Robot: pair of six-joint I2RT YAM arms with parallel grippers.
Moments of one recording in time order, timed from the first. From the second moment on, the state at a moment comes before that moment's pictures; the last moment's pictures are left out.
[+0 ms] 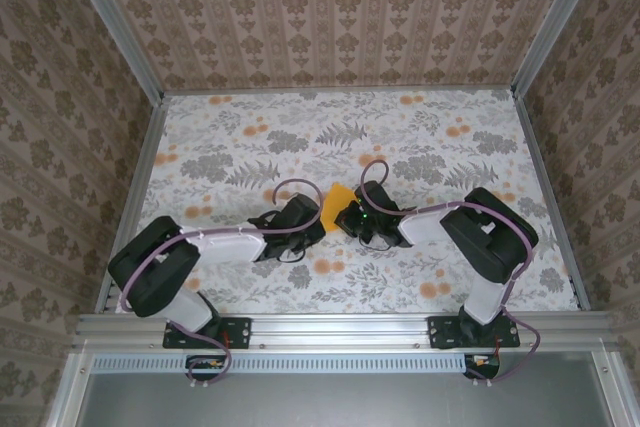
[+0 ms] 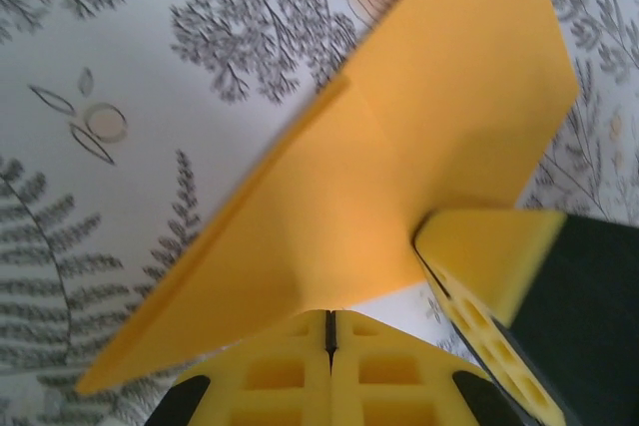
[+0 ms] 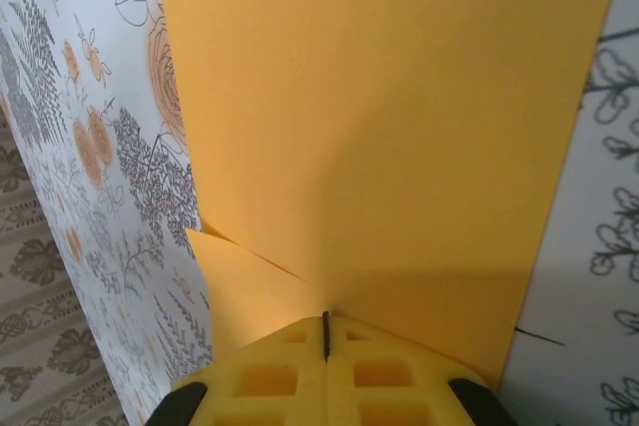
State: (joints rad) left arm -0.90 1.53 0.63 0.02 -0.06 -1.21; right arm 0.66 1.77 0.70 0.29 -0.22 1.29
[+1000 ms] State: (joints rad) left arm -0.92 1.52 0.43 0.33 -0.18 -1.41; right arm 0.66 1.77 0.70 0.29 -0.21 1.31
